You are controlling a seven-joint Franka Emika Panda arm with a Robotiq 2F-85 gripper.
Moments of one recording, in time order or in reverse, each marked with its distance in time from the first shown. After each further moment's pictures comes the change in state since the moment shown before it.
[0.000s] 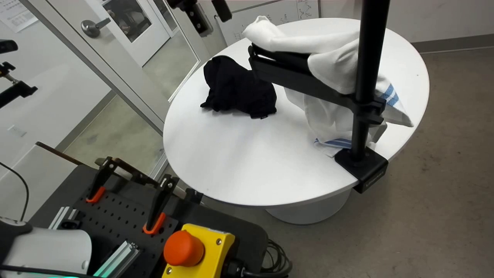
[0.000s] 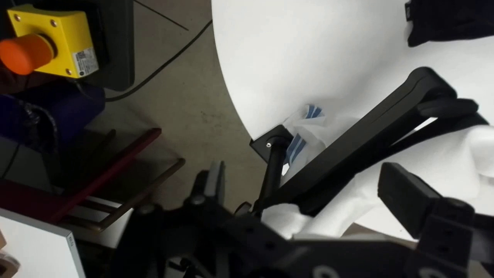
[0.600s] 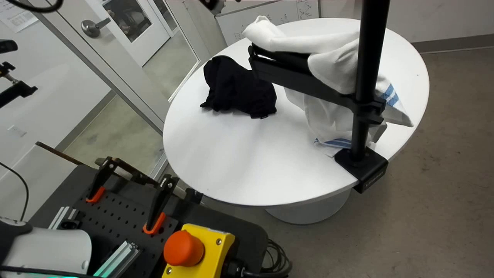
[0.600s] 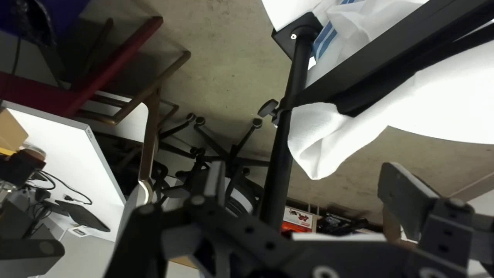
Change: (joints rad) arm -0.046 -0.120 0.034 -0.125 -0.514 0.042 0.324
